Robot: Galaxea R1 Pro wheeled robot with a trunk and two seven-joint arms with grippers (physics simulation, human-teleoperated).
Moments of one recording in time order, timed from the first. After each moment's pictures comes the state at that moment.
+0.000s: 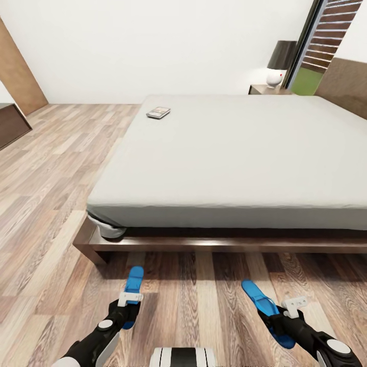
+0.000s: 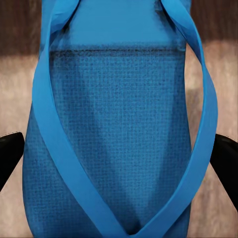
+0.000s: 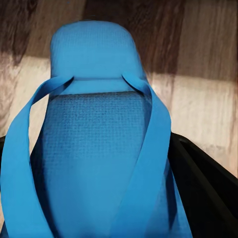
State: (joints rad) left arm -0.52 0.04 -0.33 -0.40 0.24 -0.07 0.07; right arm -0.06 -0.17 -0.20 -1.31 0.06 0.35 0.45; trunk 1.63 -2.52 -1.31
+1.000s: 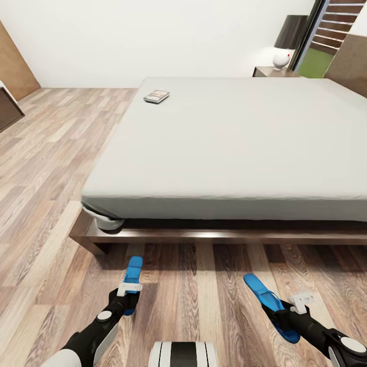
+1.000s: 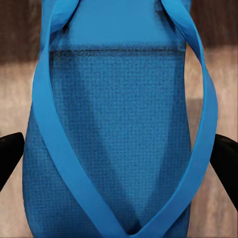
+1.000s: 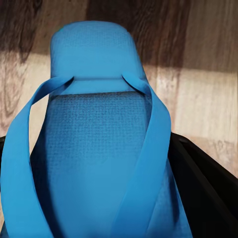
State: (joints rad) left arm -0.54 0.06 -0.33 -0.44 0.24 -0.10 0.07; right arm -0.06 -0.17 -0.29 -1.37 0.06 0.35 0.57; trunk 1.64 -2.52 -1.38
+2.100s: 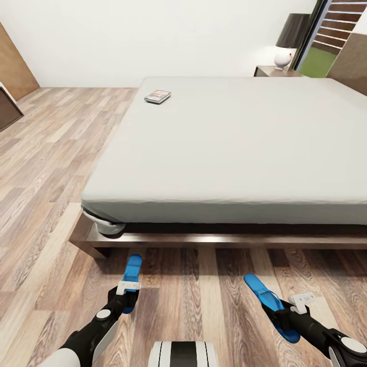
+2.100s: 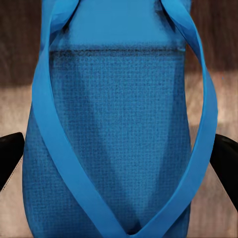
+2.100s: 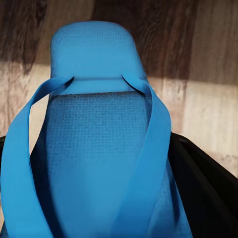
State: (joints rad) left arm -0.54 0.07 -0.33 -0.46 0.24 -0.10 0.07; right arm -0.06 -0.17 -0.29 -1.37 0.06 0.35 0.58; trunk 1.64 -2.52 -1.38
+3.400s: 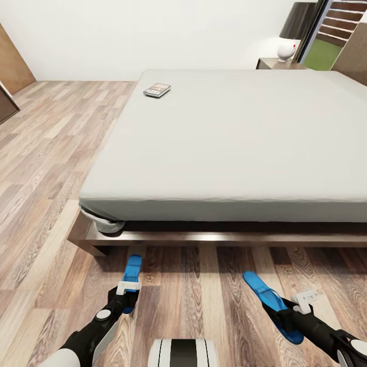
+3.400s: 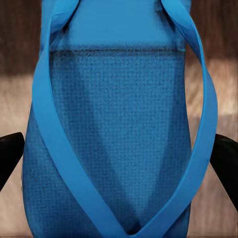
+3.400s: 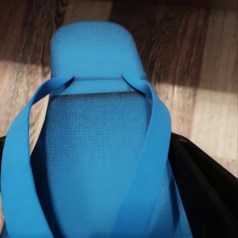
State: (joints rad) left arm -0.54 0.07 -0.33 -0.46 0.24 -0.10 0.07; right arm 0.01 -0.17 -0.29 -1.56 0.06 0.44 0.61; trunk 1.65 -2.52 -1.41
